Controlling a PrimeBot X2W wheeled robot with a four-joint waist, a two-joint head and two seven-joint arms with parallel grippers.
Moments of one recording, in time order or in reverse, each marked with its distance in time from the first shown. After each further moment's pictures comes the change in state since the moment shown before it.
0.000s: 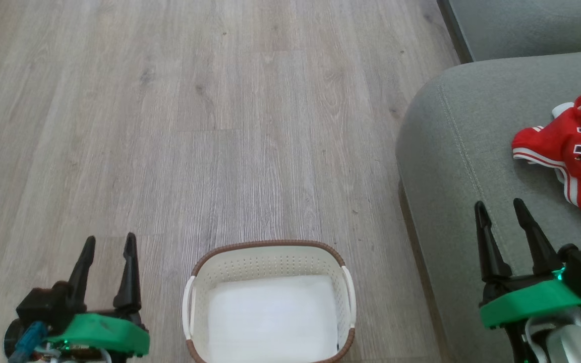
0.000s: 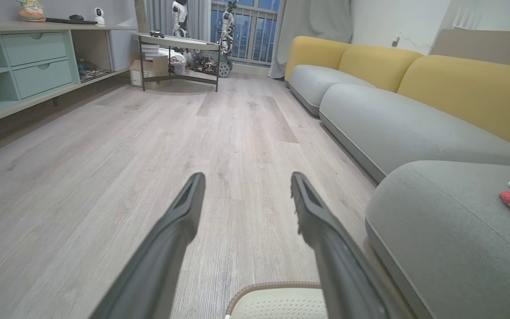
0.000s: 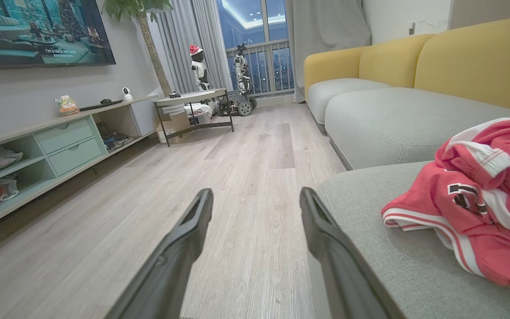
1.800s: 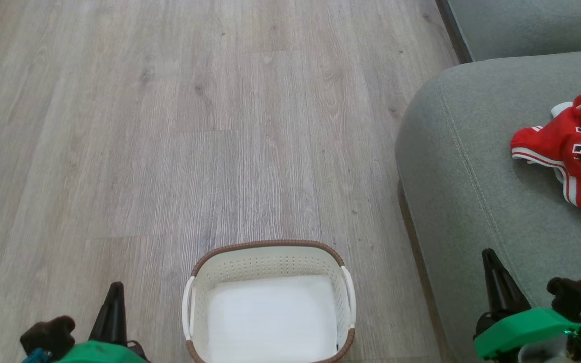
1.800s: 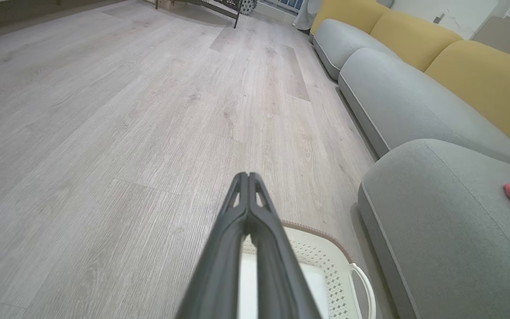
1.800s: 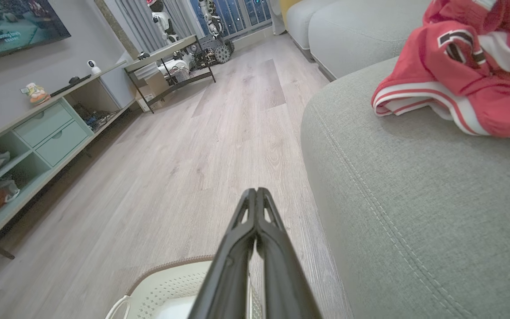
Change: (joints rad) left arm 0.042 -0.086 0.084 0.171 -0.092 -0.088 0.050; right arm 0.053 0.023 0.009 0.151 0.157 0.000 0.043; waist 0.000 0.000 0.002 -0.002
